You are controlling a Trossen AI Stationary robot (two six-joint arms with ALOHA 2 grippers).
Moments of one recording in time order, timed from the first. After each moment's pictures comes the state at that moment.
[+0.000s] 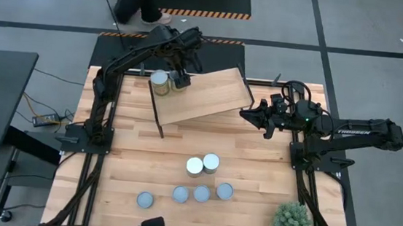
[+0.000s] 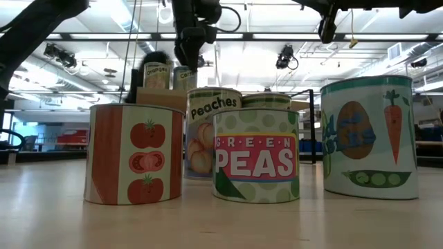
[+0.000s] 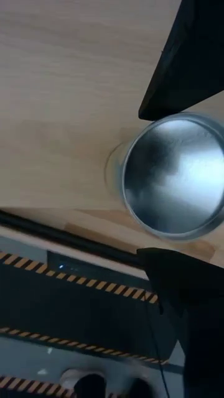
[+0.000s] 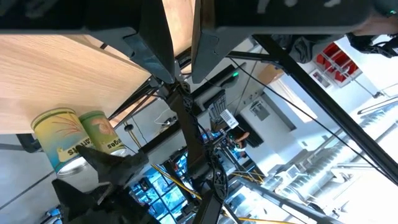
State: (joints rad) left arm 0.55 2.05 2.33 -1.54 -0.14 0.23; right arm -0.08 0.80 0.60 0.28 0.01 0.63
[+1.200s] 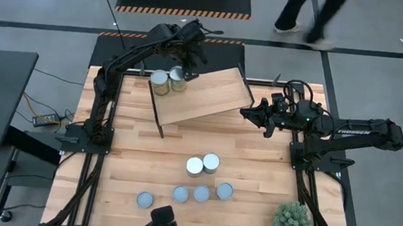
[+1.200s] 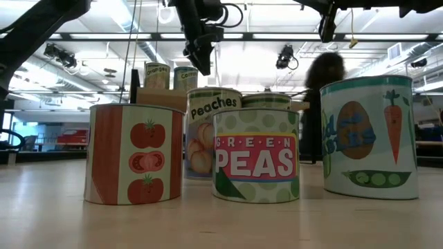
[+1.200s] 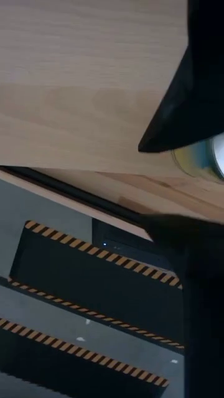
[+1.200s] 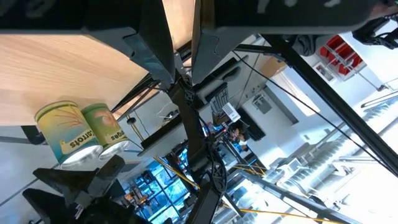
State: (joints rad) left arm 0.58 2.07 2.33 -1.32 -0.15 0.26; right arm -0.08 0.80 0.60 0.30 0.03 0.62
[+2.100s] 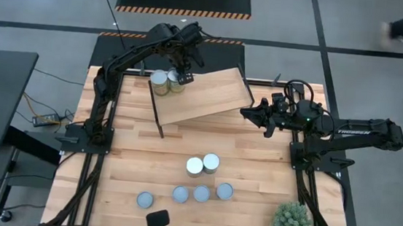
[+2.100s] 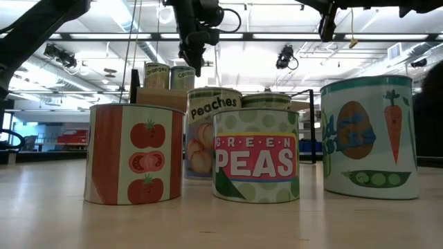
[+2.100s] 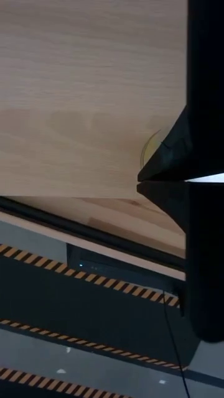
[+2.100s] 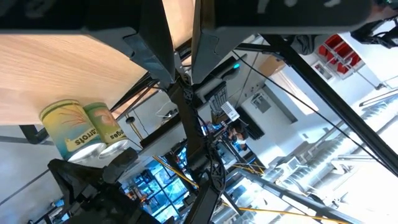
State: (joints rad) left arm 0.58 2.07 2.33 -1.45 -0.09 0.28; right arm -0.08 0.80 0.60 0.31 0.04 0.63
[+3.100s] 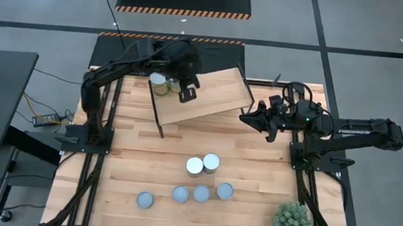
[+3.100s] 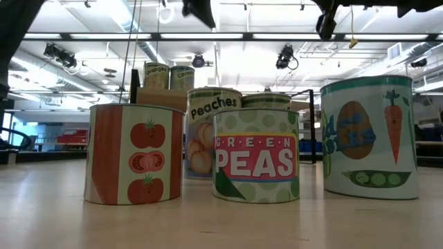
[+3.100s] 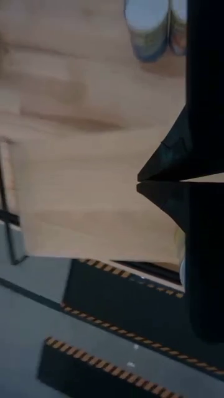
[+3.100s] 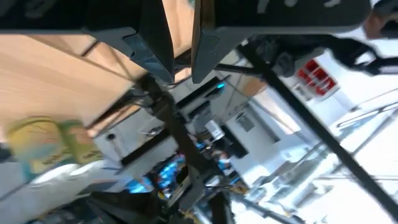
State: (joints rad) left arm 0.30 1.88 2.33 -1.36 -0.16 0.10; right arm -0.08 0.80 0.61 0.27 -0.10 0.63
